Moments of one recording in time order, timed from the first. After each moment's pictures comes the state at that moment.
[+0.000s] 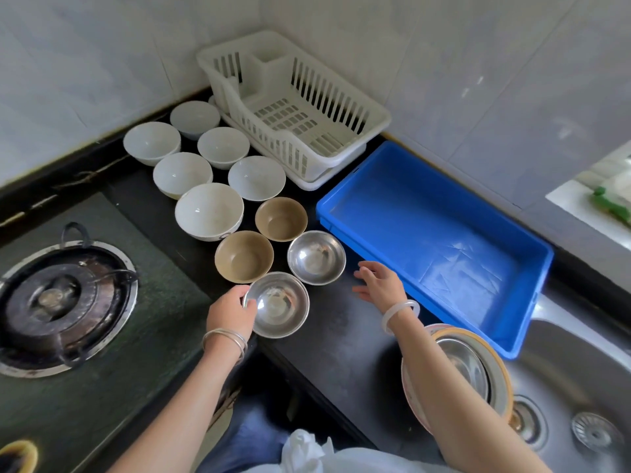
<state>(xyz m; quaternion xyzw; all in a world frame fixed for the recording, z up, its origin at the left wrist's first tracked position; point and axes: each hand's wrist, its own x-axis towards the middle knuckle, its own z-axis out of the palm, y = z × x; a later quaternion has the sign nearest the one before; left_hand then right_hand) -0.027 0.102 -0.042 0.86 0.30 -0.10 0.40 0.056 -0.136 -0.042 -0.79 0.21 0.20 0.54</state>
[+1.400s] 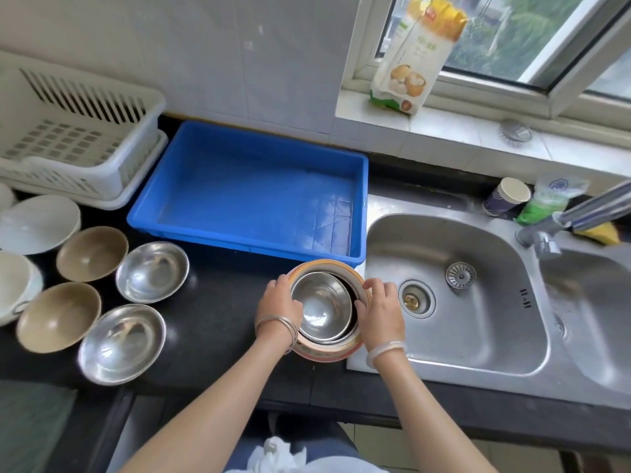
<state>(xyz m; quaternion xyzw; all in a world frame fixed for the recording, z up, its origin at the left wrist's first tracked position) -0.037 -0.167 -0.029 0.93 -0.06 -0.22 0.29 -0.121 -0.309 -0.044 -0.91 0.33 -0.05 0.26</state>
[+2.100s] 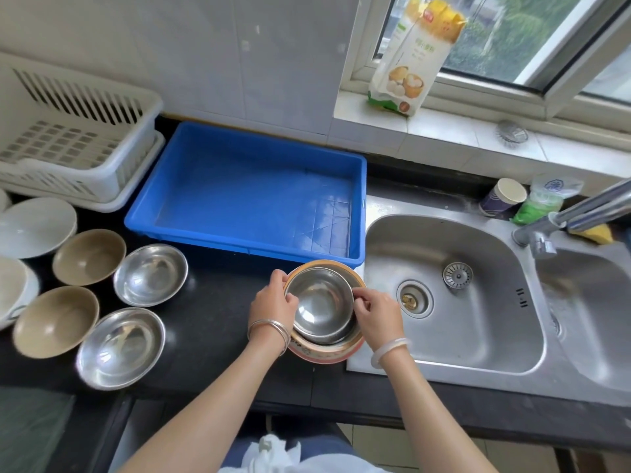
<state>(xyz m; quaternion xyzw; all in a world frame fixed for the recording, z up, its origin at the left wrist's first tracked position) -0.033 -0.156 -0.030 0.92 -0.06 -0.19 0.34 -0.116 -0.310 -0.036 -0.89 0.32 -0.01 0.33</state>
